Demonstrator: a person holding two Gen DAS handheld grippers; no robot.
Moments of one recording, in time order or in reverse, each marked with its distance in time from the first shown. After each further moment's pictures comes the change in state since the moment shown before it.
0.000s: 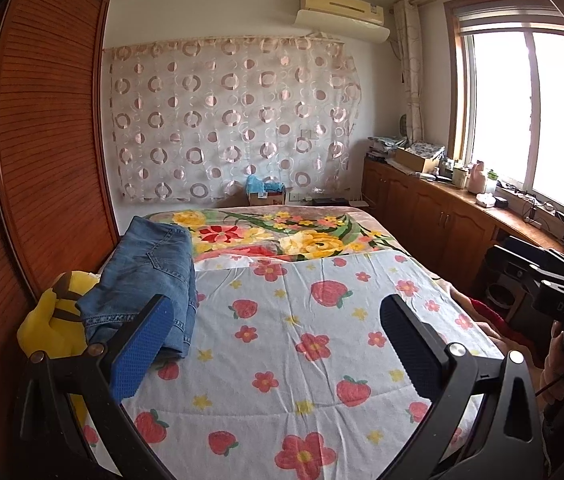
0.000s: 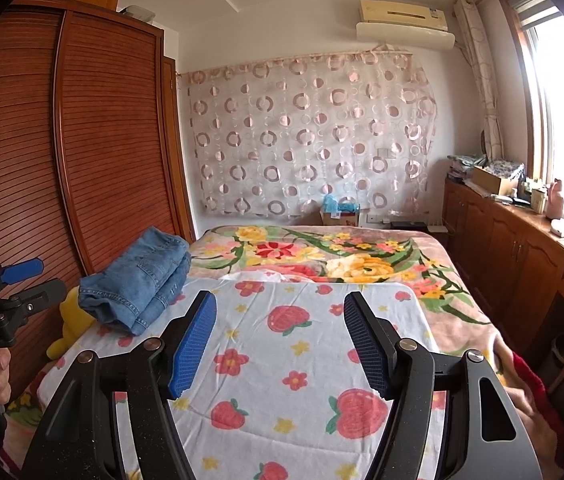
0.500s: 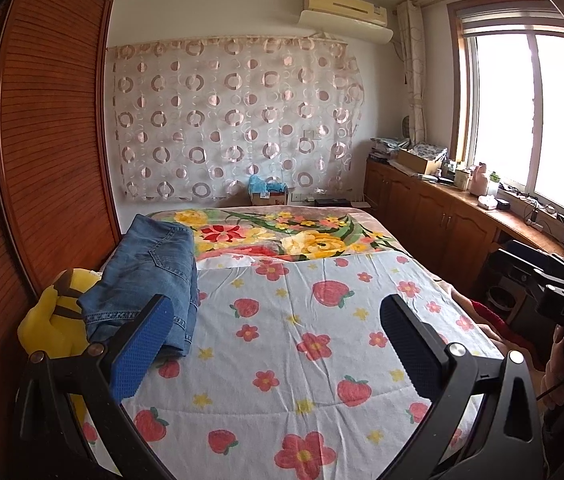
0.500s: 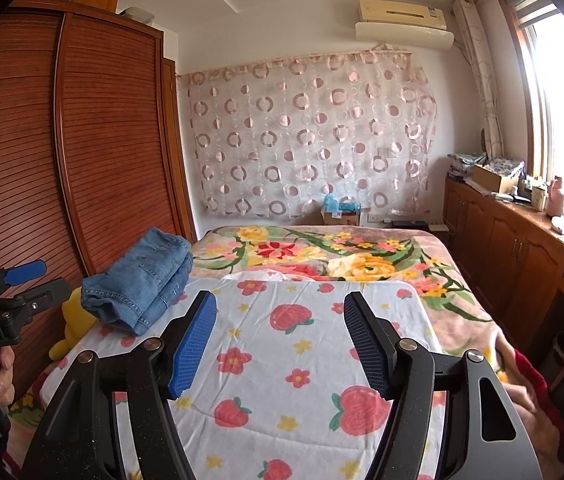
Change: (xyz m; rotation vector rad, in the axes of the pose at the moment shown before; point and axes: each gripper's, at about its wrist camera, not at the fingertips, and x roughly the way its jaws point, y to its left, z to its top) left arm -0.001 0.001 0.001 0.002 -0.001 0.002; right arm -0.002 -0.014 0.002 0.008 0.002 0.006
